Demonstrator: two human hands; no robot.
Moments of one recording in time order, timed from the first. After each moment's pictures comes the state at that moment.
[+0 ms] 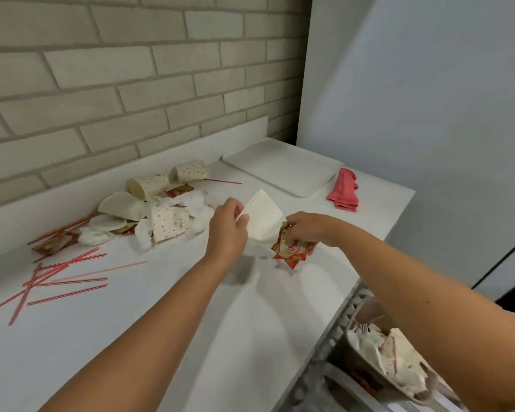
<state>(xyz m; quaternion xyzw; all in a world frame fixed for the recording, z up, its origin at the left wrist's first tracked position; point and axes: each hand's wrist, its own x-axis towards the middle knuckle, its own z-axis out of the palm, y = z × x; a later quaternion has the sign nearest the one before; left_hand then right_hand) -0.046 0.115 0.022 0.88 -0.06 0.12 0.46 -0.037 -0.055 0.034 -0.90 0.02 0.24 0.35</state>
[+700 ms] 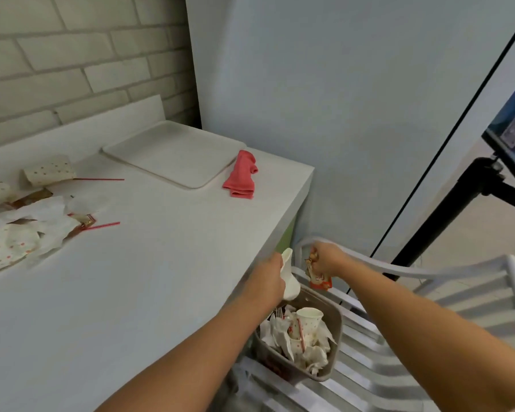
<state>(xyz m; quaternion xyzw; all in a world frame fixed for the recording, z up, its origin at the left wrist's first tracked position) -0.104 -0.134 -0.081 0.92 -0.24 -0.14 0.27 -0.107 -0.301 -0.079 -0.94 0.23 0.19 0.15</state>
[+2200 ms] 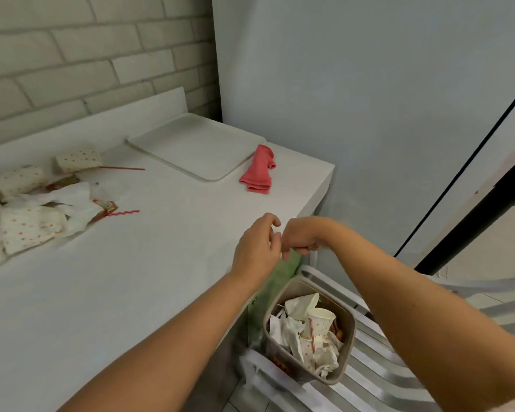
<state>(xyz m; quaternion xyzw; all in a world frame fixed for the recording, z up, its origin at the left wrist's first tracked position) -0.075 -0.114 -0.050 0.88 -0.24 0.06 0.40 -0.063 -0.241 -0.004 -0.92 0.06 0.34 0.19</state>
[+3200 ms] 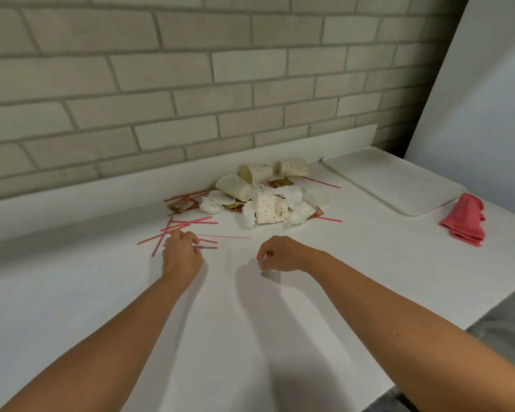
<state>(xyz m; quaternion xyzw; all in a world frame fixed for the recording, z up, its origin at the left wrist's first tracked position) -0.091 0.363 -0.050 0.94 0.20 0.16 0.21 -0.049 0.151 -0.002 -0.92 -0.26 0.22 0.19</state>
